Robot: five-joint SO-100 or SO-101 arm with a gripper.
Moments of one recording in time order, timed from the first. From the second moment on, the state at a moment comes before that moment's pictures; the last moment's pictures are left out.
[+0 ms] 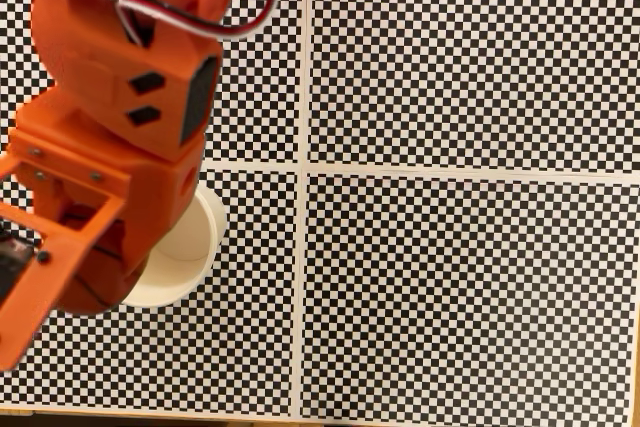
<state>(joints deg) 20.0 102.6 103.9 35.4 -94.6</state>
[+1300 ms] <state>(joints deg) 17.6 101.2 101.5 35.3 -92.2</state>
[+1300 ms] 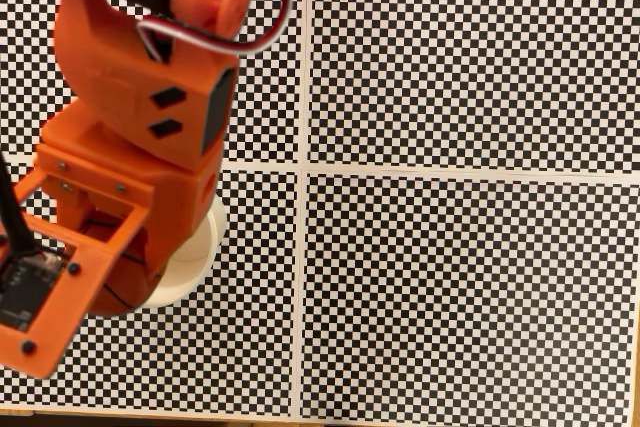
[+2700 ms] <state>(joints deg) 16.4 100.3 101.5 35.3 -93.2</state>
